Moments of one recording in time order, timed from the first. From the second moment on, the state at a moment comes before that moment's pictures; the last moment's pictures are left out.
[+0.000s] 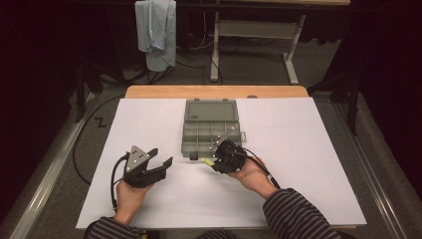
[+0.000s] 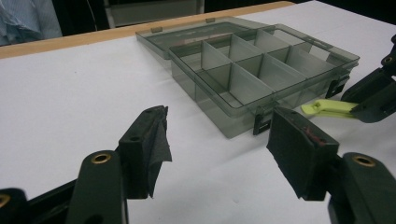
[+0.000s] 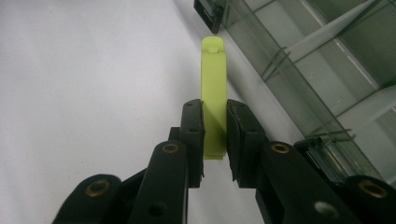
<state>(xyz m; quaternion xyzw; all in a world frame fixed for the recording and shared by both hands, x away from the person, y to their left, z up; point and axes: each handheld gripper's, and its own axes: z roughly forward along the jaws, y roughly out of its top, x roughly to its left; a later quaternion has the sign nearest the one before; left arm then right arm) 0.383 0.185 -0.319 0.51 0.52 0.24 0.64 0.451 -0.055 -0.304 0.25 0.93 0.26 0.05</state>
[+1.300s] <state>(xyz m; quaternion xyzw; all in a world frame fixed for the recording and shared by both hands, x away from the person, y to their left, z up) 0.384 0.184 -0.320 0.51 0.52 0.24 0.64 0.470 -0.088 -0.284 0.29 0.91 0.29 0.06</state>
